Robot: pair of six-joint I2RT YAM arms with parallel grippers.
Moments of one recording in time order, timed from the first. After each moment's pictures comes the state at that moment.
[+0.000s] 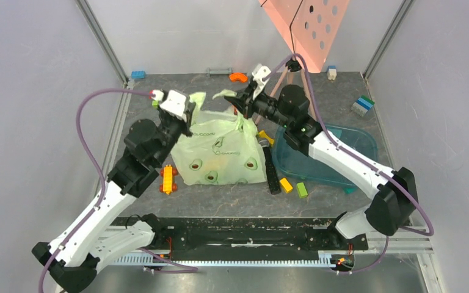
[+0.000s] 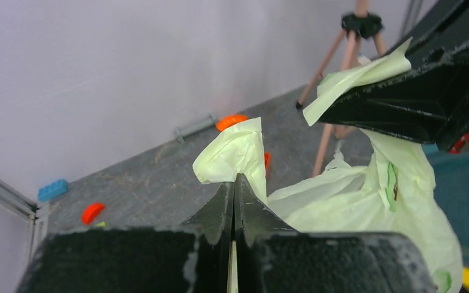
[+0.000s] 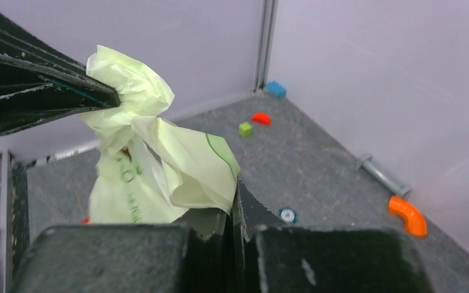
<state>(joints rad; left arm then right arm) -0.67 0.83 0.96 -0.08 -0.23 0.19 0.69 1.43 1.19 0.34 -0.35 -0.04</state>
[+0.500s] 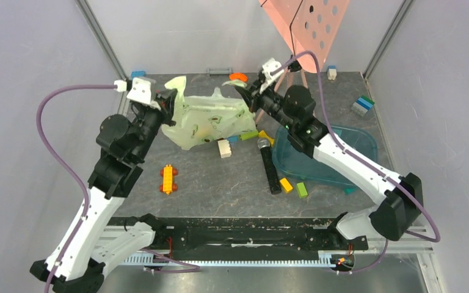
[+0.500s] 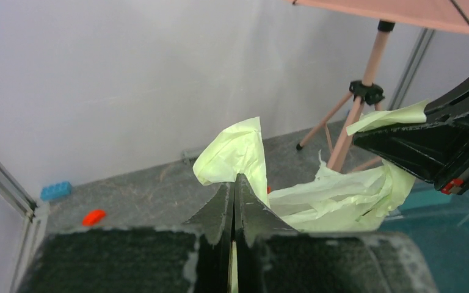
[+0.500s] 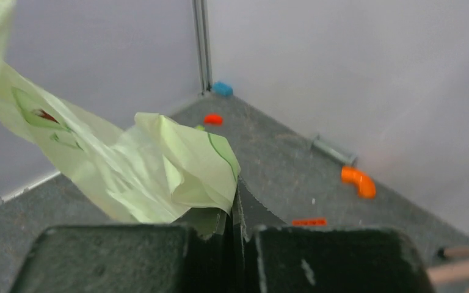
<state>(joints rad) -0.49 0.87 1.20 -0.16 -0.15 0.06 0.69 1.43 1.30 0.30 -0.11 -0.02</state>
